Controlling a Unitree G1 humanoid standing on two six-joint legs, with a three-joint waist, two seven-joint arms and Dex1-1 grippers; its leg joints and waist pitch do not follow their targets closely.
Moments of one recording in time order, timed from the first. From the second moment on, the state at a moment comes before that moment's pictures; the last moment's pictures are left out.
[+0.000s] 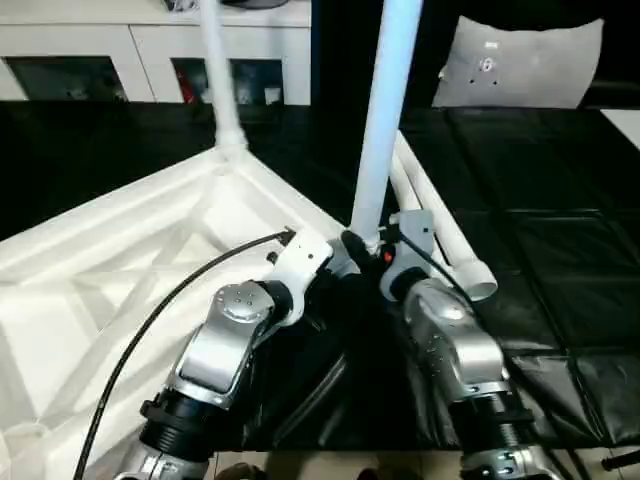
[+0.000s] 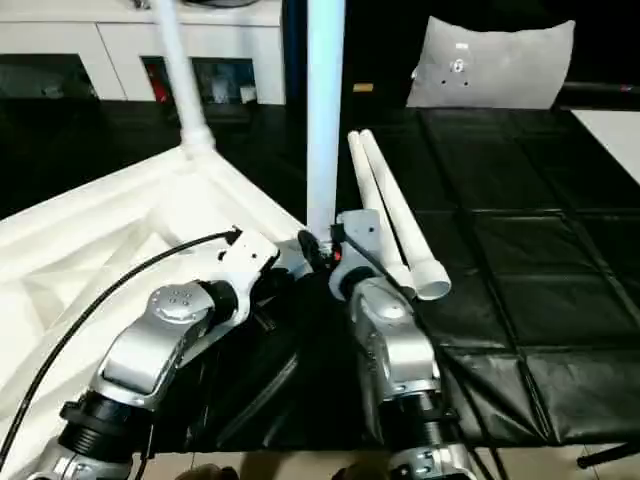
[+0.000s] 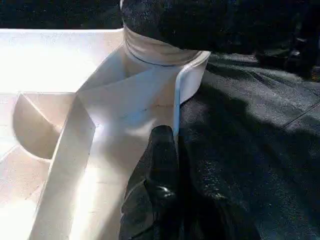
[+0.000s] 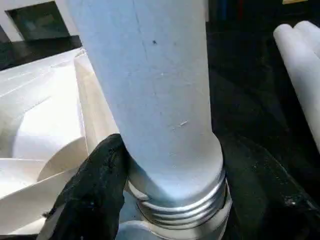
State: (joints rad) left arm -0.35 0.10 -0.25 0.01 0.13 0.65 -0.54; right arm -0.35 0.08 0.04 0.27 0.12 0.26 0.23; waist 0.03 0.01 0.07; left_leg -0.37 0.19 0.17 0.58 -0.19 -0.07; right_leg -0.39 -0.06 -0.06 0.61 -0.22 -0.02
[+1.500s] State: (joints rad) left arm -0.43 0.61 -0.39 0.17 -0.02 0.10 -1.32; right arm -0.29 -0.46 0.26 0.06 0.28 0.30 1.16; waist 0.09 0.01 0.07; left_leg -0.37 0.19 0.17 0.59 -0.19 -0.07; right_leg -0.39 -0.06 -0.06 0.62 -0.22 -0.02
